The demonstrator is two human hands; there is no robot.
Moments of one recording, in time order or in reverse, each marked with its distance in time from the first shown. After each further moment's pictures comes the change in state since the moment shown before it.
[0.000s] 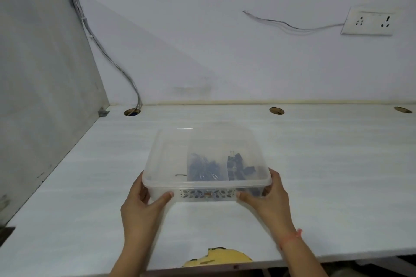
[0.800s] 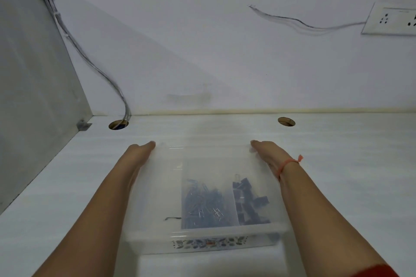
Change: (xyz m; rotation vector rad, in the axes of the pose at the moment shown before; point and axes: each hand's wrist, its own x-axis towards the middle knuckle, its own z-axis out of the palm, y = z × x) left_hand 0.223 0.040 0.063 0.436 -0.178 -0.392; right_hand 0.220 -0.021 0.024 -0.418 -0.157 0.412
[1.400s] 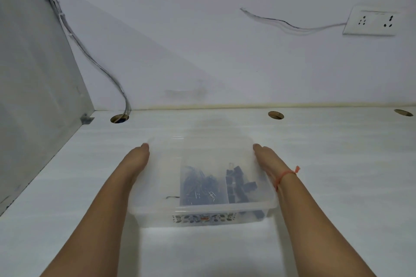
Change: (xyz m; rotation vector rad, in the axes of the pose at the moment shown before) left_hand -0.054 -0.022 -0.001 0.034 -0.015 0.045; right_hand -0.068 0.026 -0.001 0.107 0.036 0.037
